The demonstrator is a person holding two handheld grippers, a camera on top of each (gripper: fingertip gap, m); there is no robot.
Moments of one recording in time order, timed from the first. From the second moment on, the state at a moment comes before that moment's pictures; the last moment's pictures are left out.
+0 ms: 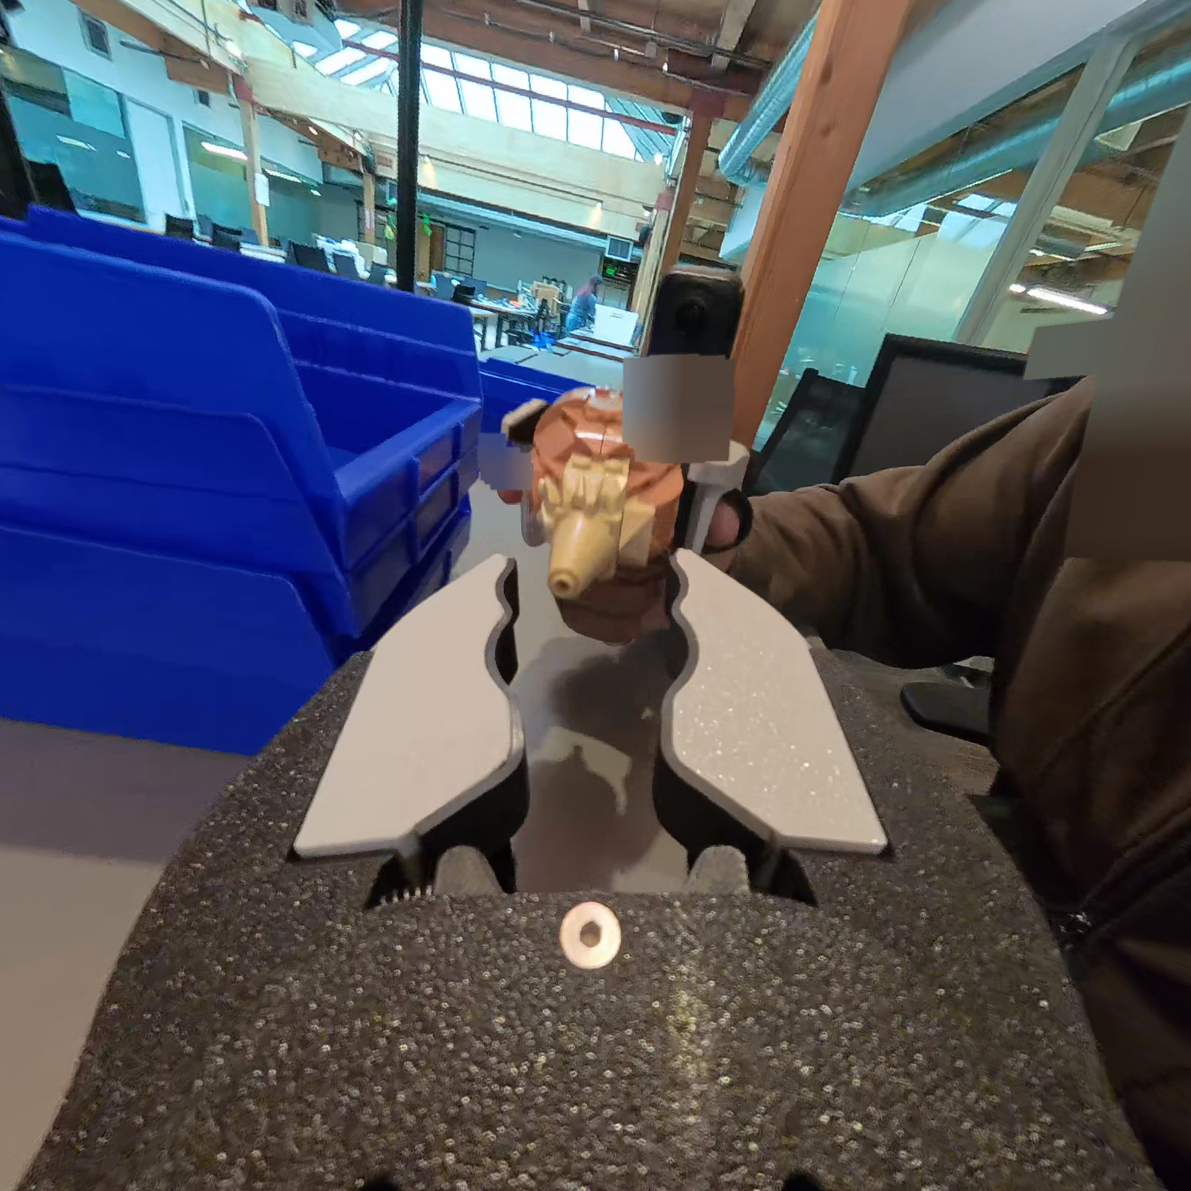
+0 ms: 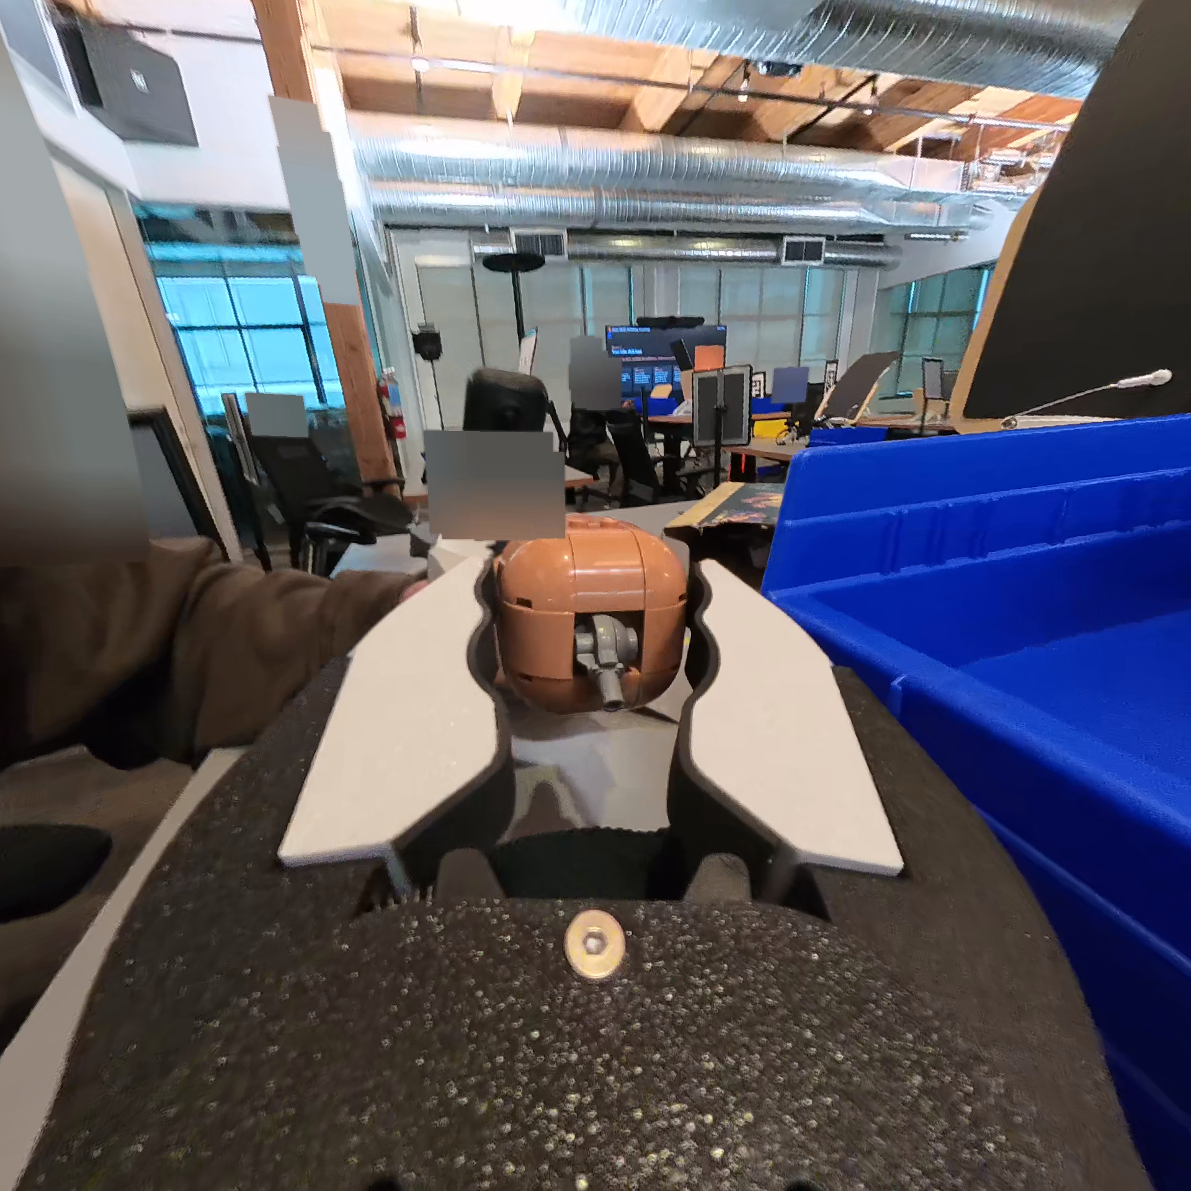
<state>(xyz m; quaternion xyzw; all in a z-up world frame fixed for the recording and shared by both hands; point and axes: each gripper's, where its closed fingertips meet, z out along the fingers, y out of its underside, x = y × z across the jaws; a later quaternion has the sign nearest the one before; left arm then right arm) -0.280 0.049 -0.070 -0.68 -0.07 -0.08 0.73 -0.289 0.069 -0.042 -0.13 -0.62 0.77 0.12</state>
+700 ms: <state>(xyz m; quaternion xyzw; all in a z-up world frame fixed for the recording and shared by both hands) -0.276 0.046 -0.053 -0.65 -0.05 -0.04 0.76 -0.284 0.045 -0.079 -0.11 -0.69 0.70 0.11</state>
